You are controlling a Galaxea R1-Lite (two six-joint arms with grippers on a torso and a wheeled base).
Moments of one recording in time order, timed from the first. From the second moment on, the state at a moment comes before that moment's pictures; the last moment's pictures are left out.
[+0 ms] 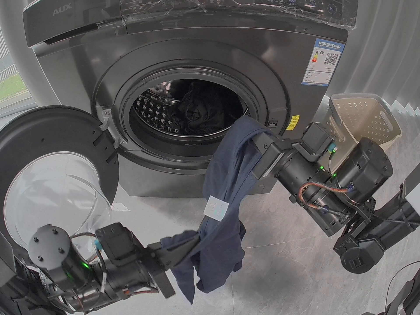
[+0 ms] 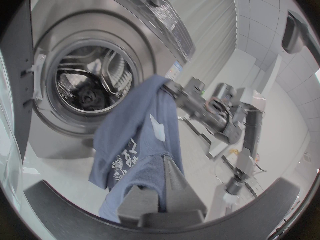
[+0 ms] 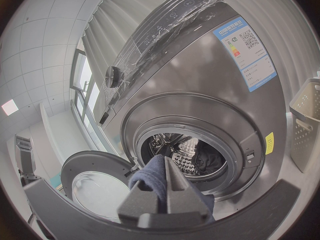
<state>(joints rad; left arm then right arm) -0.85 1.67 -0.12 -1.54 -0.05 -0.28 0.78 1.88 -0.71 -1.55 -0.13 0.25</state>
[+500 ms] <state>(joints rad) -0.68 1.65 -0.30 -1.54 0.01 -0.26 0.76 1.83 -0.51 -1.54 -0.12 0.25</state>
